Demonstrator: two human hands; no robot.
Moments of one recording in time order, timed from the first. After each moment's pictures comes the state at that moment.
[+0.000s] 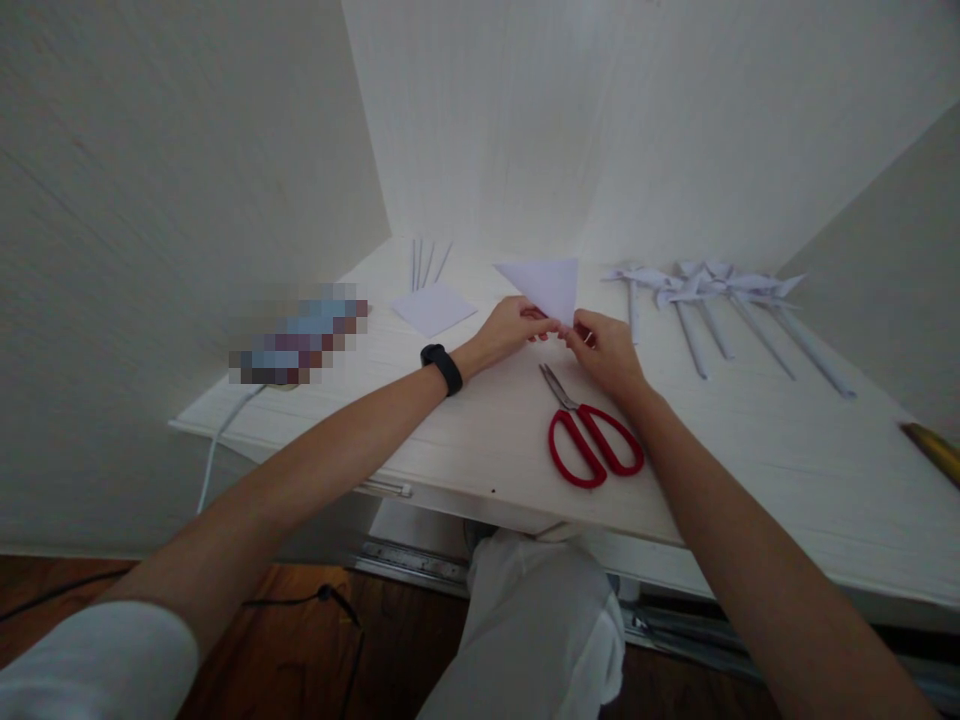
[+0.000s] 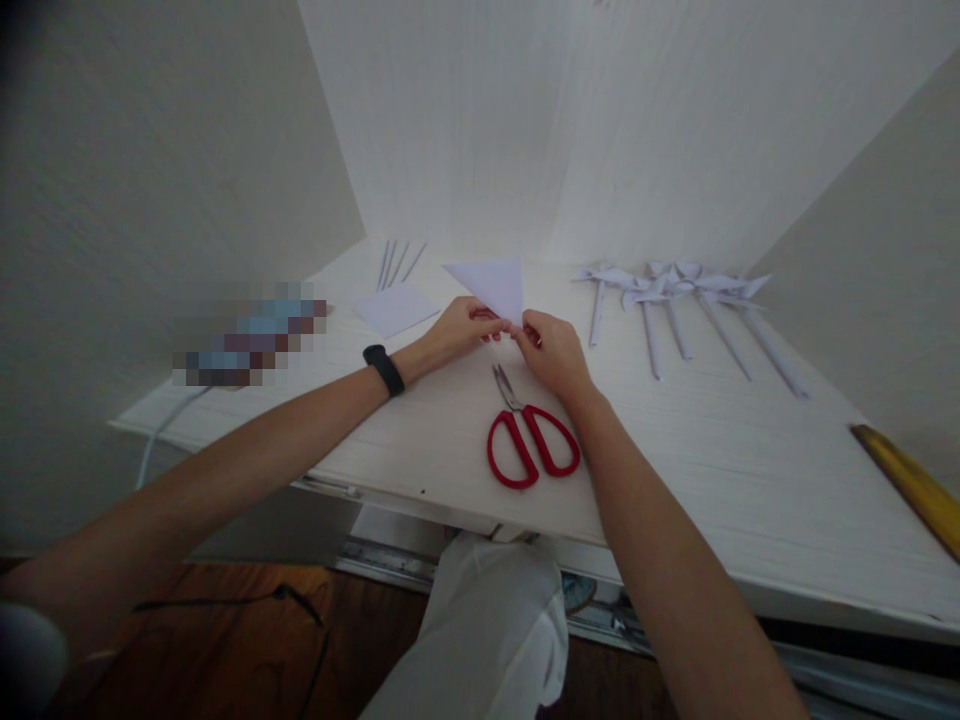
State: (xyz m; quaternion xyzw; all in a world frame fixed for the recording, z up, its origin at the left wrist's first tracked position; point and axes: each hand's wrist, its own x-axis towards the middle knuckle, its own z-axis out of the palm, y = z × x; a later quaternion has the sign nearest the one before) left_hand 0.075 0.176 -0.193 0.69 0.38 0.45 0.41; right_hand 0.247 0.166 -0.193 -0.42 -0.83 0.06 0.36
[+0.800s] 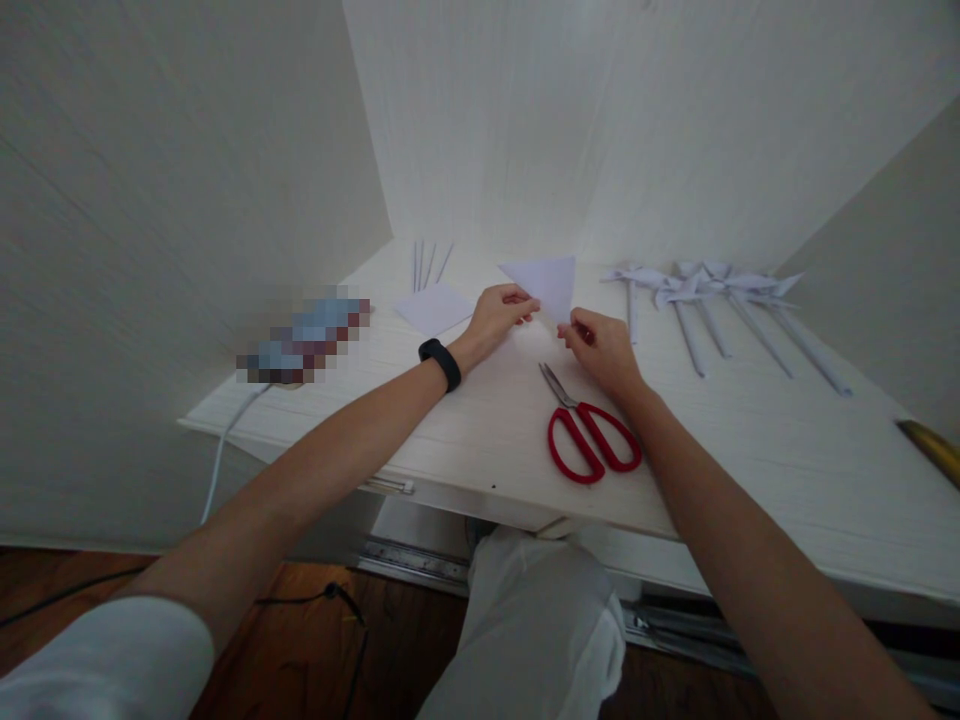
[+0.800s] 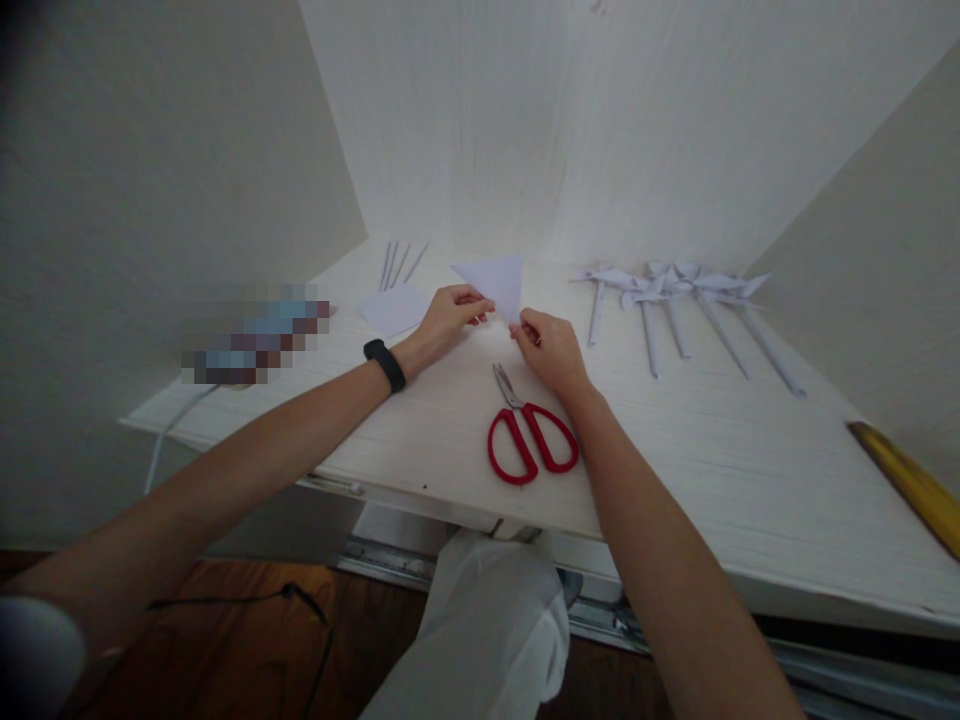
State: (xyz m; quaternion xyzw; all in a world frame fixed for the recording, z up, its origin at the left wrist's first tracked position) left_hand 0.068 0.176 -0.182 0.59 0.45 0.54 0.39; right_hand 0.244 0.163 -0.189 -0.42 -0.83 0.07 0.37
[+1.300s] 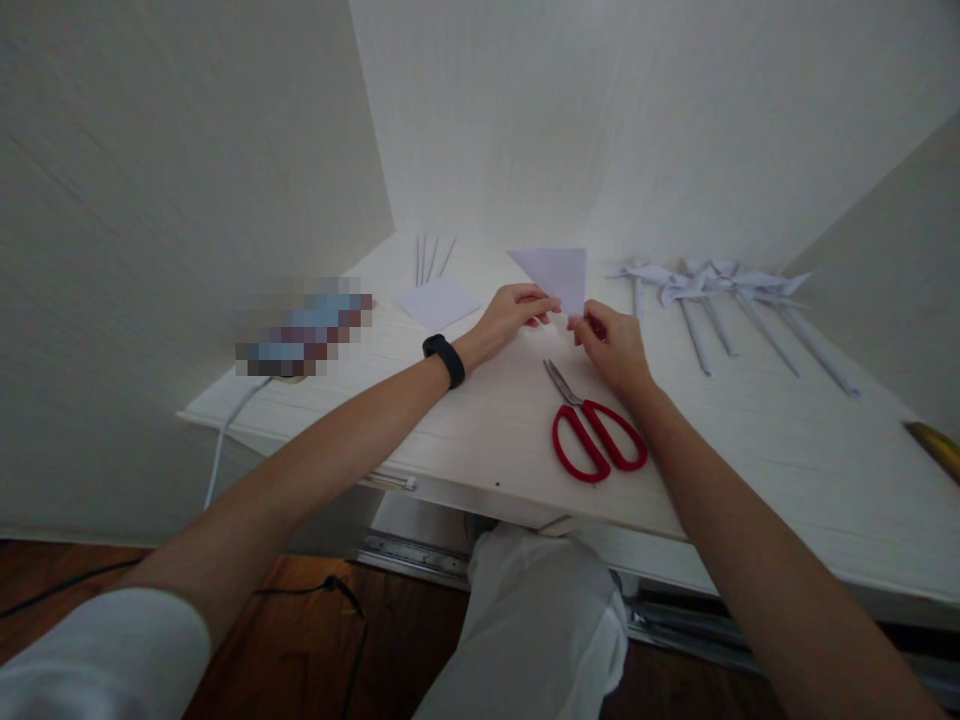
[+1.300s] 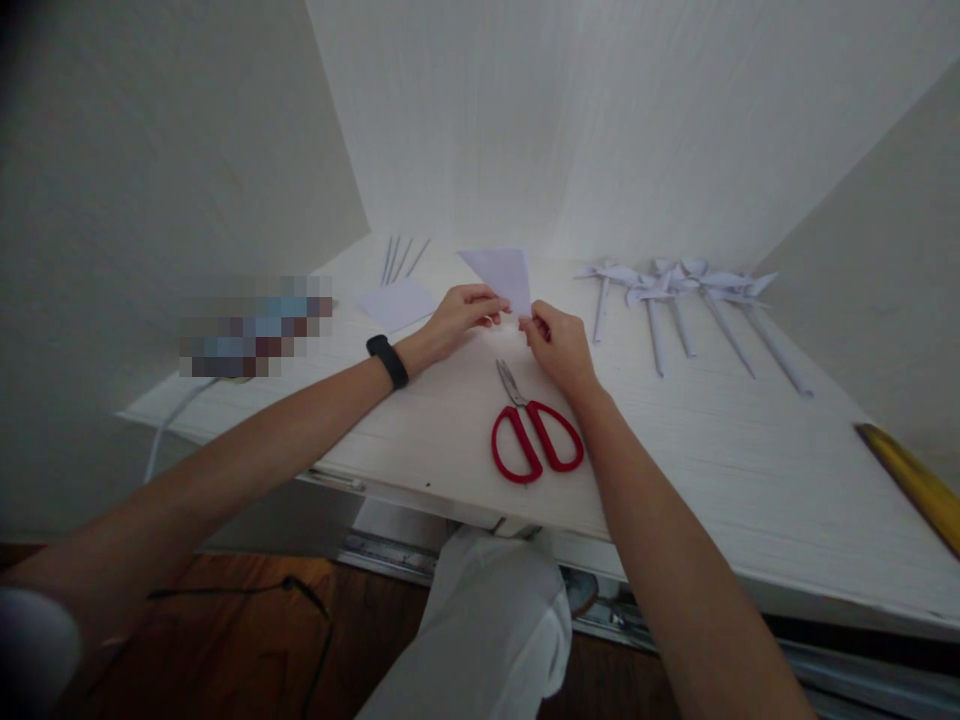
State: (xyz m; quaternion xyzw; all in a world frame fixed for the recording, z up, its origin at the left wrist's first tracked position) left_hand 0.071 0.176 -0.188 0.62 0.37 0.52 0.46; right_hand 0.247 0.162 -0.189 -0.43 -0.81 0.09 0.40
